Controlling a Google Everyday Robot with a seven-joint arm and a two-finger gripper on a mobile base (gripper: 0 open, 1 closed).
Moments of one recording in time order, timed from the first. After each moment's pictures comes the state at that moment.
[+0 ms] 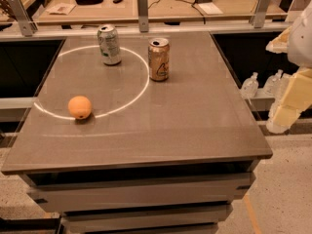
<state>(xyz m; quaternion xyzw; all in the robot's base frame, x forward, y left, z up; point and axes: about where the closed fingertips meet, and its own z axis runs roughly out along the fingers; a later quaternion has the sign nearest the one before) 0.438 -0.217 0.976 -0.60 0.78 -0.03 0.16</state>
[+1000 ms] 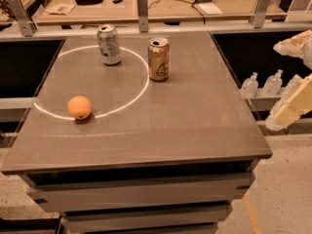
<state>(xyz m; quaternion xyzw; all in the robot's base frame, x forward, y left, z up) 0.447 -0.226 0.972 -0.57 0.78 0.04 0.27</state>
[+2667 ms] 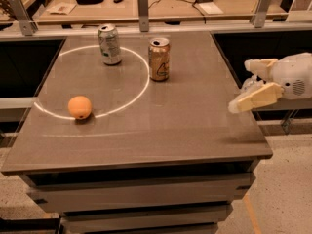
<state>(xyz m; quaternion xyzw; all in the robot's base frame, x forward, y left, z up) 0.538 -0.211 0.900 -0.45 0.74 0.25 0.44</state>
